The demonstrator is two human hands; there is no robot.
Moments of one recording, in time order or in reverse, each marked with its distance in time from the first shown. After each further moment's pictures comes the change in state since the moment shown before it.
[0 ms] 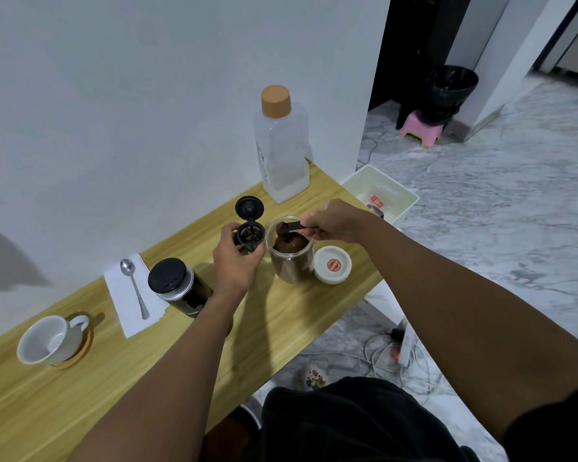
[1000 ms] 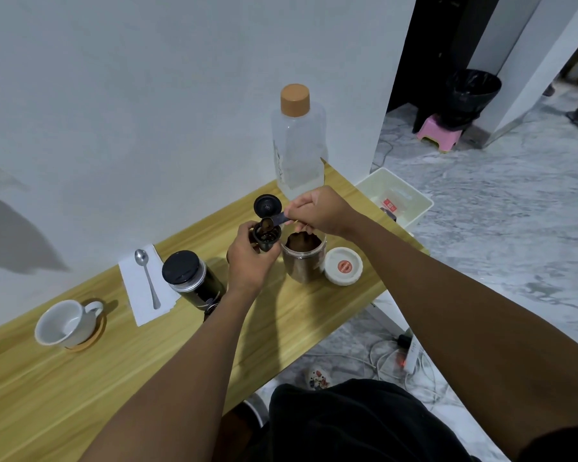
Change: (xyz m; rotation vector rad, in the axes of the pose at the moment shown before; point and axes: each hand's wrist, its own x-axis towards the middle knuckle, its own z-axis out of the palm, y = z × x) left_hand -0.005 0.001 0.001 -0.005 0.018 0.022; right_hand -0.004 -0.017 0.031 -0.168 -0.049 -0.407
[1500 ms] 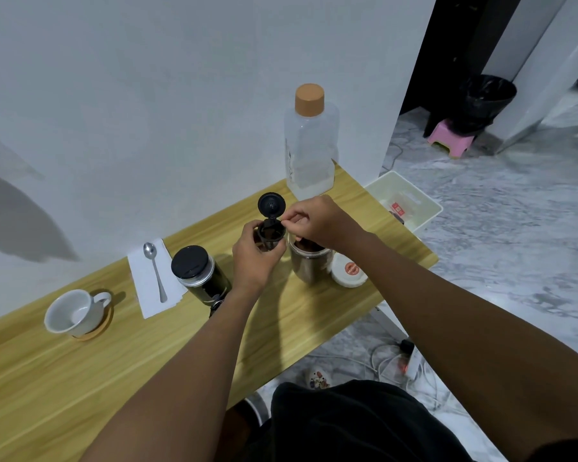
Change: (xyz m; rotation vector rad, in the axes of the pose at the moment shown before) left_hand 0.000 -0.003 -0.005 -0.032 0.021 -0.011; right_hand -0.009 -0.004 0.022 -0.460 0.036 -0.430
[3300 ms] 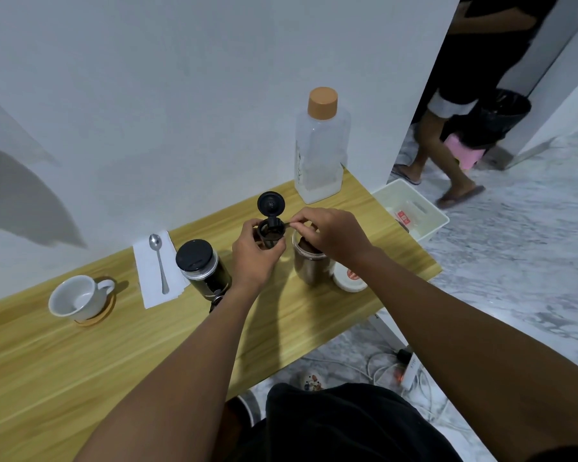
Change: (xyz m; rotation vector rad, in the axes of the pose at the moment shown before) left_hand 0.000 -0.001 -0.005 0.004 0.050 -0.054; right_hand -0.019 0.010 0.009 -0.334 0.173 -0.165
